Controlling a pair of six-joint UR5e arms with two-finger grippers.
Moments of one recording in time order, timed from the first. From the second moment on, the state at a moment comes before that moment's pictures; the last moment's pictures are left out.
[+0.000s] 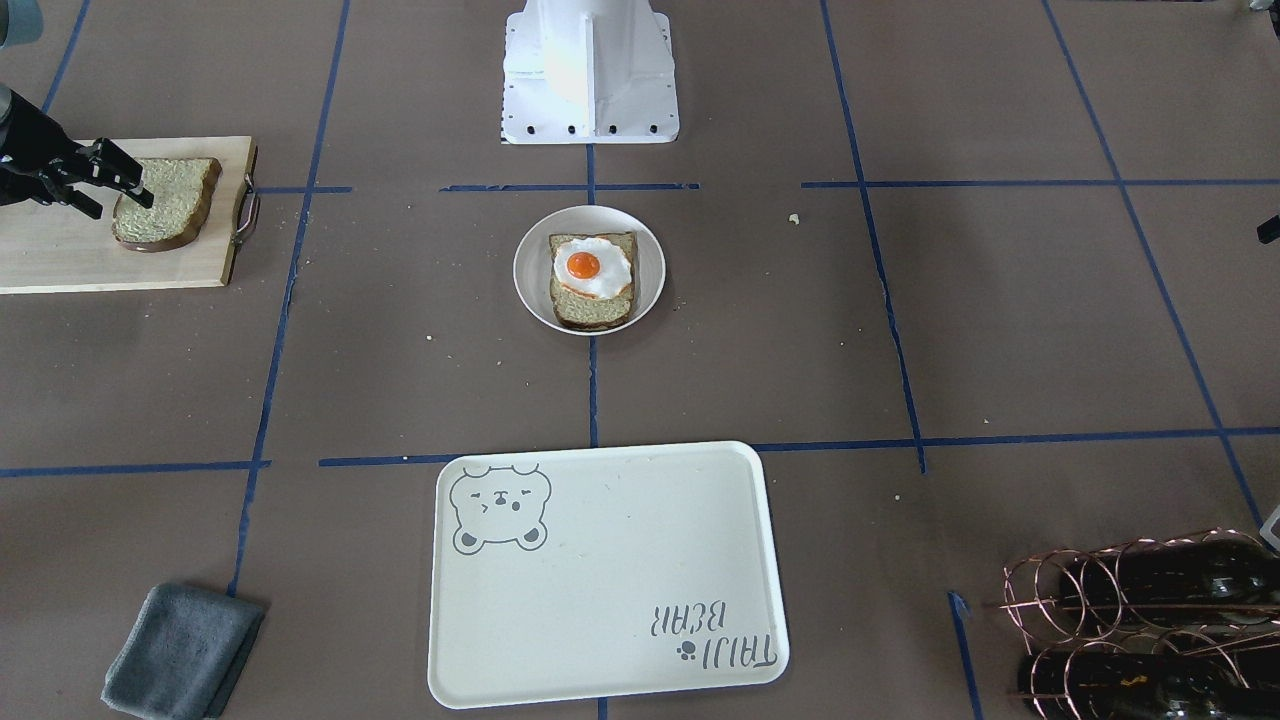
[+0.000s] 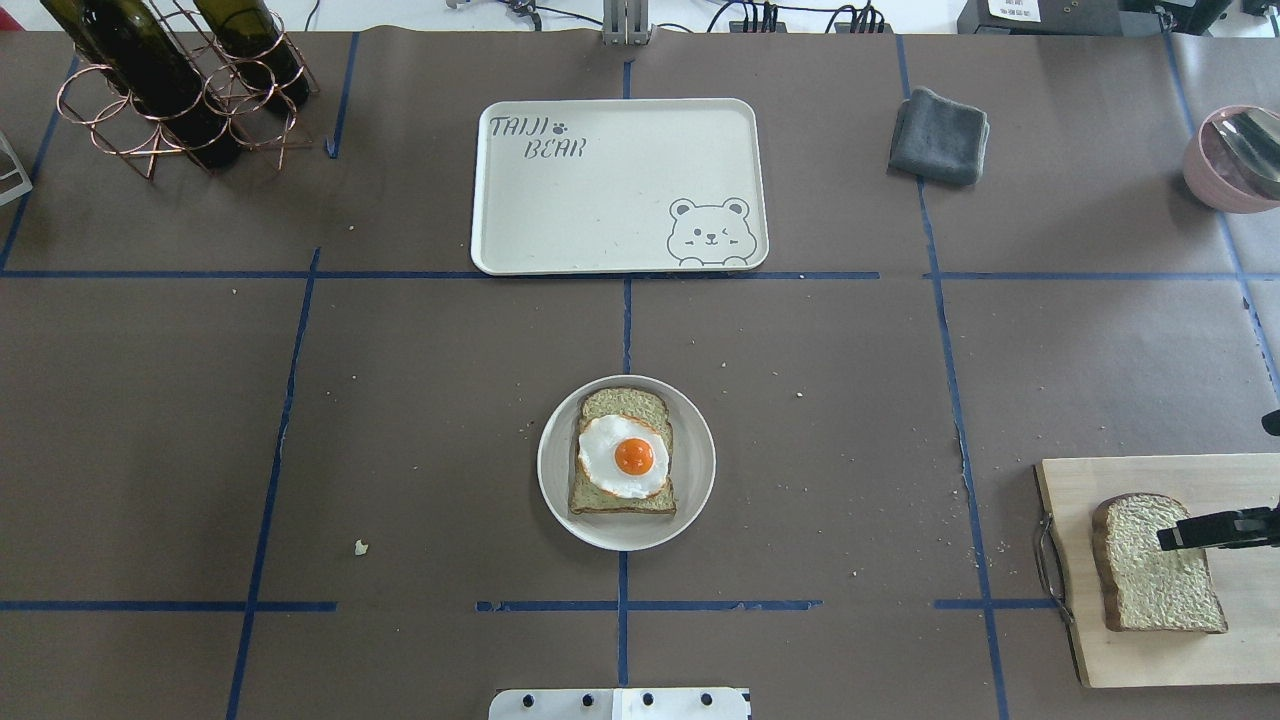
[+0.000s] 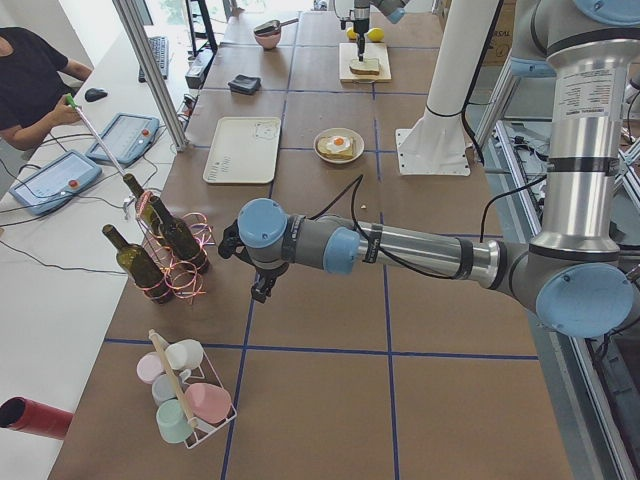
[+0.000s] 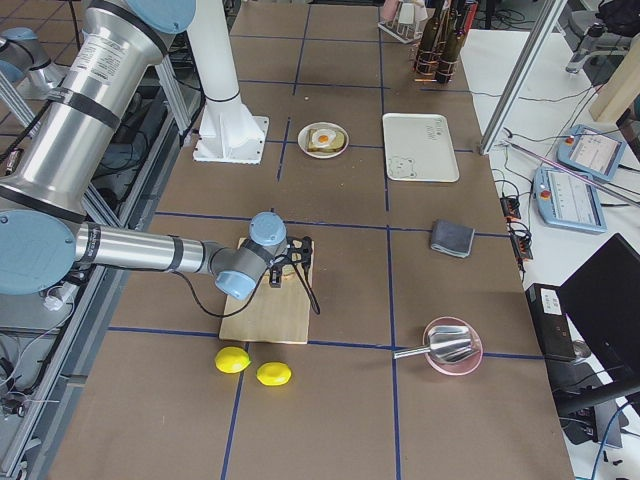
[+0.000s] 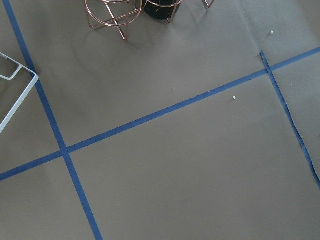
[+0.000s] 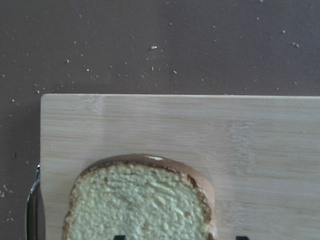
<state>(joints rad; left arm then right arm) -1.52 -1.56 -1.73 -1.64 -2.58 0.20 0.76 -2.04 1.76 -0.47 2.20 1.05</state>
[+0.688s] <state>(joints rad) -1.52 -1.55 -1.73 -1.64 -2.58 0.20 0.75 -2.05 1.76 -0.47 2.20 1.06</state>
